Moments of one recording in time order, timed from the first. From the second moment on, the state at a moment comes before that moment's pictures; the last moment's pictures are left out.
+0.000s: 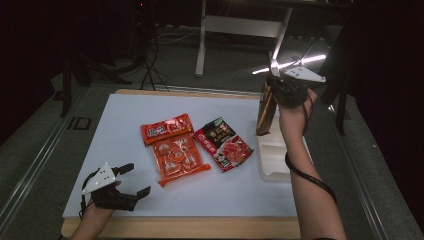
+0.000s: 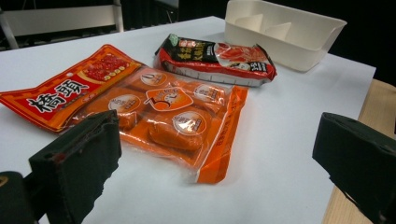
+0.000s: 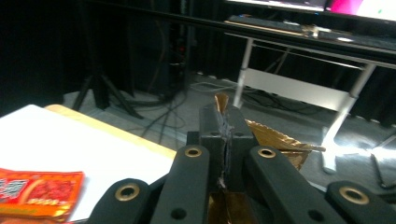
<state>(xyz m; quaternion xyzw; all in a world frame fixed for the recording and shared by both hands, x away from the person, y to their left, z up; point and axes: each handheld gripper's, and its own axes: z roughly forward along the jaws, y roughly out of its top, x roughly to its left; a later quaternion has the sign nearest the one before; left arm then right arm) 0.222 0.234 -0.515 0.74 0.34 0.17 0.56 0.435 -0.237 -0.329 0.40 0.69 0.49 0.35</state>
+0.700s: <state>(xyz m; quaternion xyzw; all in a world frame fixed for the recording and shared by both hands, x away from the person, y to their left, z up) 0.220 0.237 -0.514 0.73 0.34 0.18 0.56 0.484 -0.254 -0.358 0.44 0.66 0.46 0.40</state>
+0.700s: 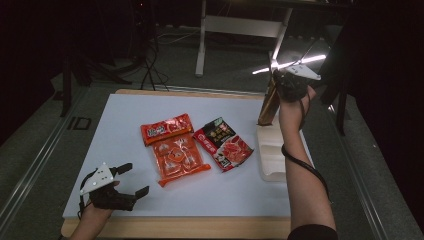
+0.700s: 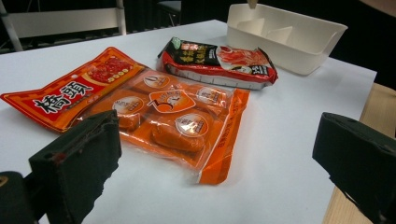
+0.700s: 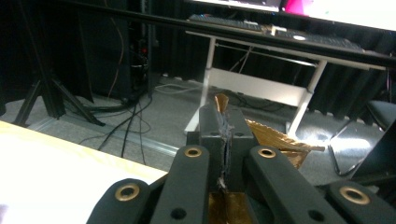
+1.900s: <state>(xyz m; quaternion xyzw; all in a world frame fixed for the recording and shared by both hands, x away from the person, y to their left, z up) 0.221 0.234 -0.514 0.74 0.34 0.17 0.56 0.483 -0.314 -0.399 0.49 0.64 0.36 0.47</state>
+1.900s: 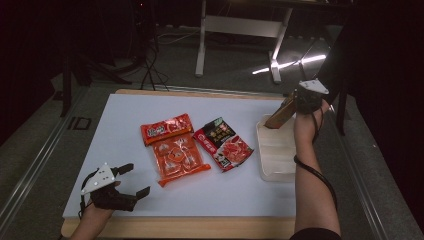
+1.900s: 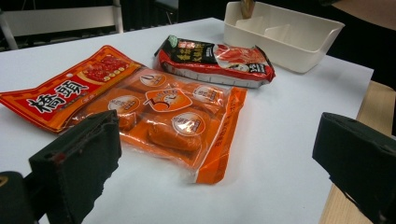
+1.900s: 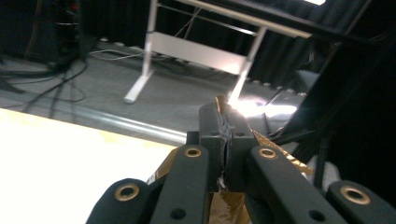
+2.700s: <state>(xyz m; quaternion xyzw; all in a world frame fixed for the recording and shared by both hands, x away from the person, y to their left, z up) 0.221 0.234 -0.514 0.74 0.34 0.18 0.55 0.479 -0.302 -0.416 0.48 0.67 0.34 0.45</state>
